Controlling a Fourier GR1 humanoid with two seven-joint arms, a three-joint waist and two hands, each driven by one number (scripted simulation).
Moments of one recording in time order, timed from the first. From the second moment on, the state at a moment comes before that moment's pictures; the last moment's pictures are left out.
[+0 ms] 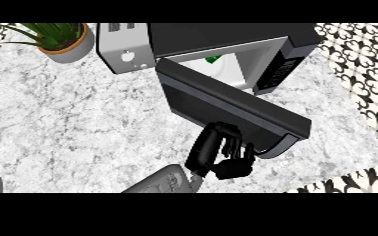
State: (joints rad) left arm -0.57 0.00 -0.97 -1.11 0.35 0.63 -0.24; right arm 0.18 -0.50 -0.27 -1.63 -0.31 0.48 -0.64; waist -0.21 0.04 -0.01
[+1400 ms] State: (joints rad) left arm -0.84 0.00 -0.77 -0.92 0.74 0.66 -0.43; right arm 0.06 -0.68 -0.31 -1.68 -0.53 0.57 -0.48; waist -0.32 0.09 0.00
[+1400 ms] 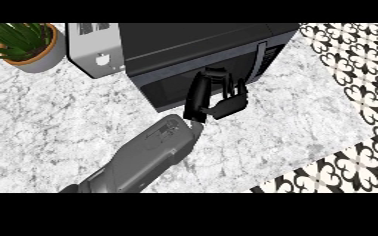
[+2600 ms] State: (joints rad) left arm -0.86 0.00 -0.81 -0.88 0.88 0.63 -0.60; right arm -0.05 -0.81 -0.41 -1.57 -0.59 0.61 -0.44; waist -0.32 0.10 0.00
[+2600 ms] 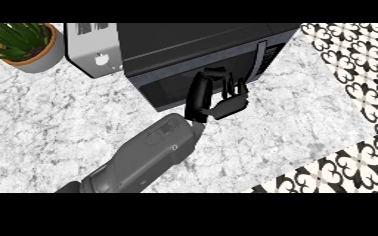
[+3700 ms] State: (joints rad) left arm -0.89 0.00 -0.85 -0.86 0.97 0.63 -0.69; right arm -0.12 -0.88 -0.44 -1.44 -0.62 0.64 -0.42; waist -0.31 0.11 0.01
